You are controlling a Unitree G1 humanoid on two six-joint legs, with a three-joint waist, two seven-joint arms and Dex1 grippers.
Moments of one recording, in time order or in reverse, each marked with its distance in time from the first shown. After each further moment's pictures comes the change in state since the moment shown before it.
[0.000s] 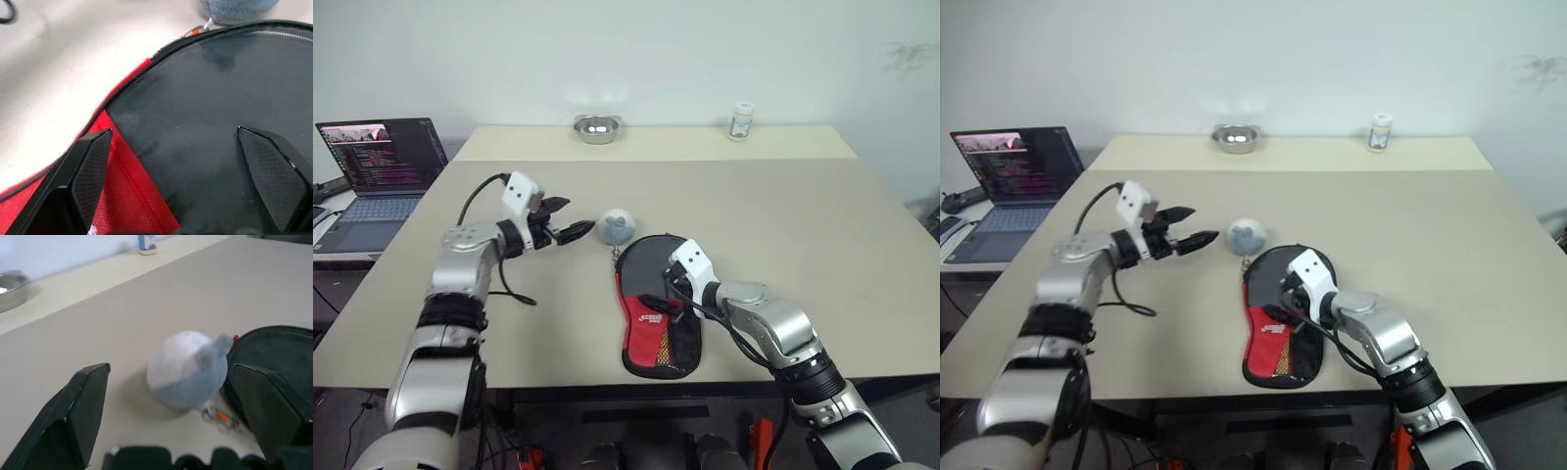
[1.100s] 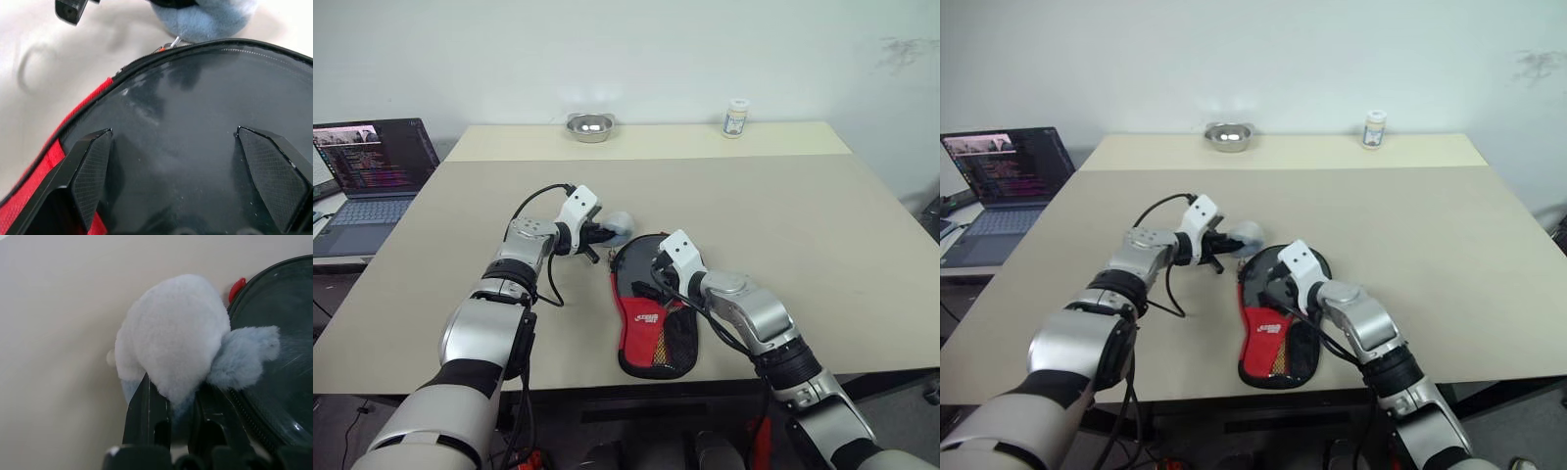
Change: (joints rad) left arm -0.238 -0.153 -0.096 0.466 0.290 -0.136 0.135; right arm -0.087 0.066 0.005 0.165 -0.113 -0.075 -0.036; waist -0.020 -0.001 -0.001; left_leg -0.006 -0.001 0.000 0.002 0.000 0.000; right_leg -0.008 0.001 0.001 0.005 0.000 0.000
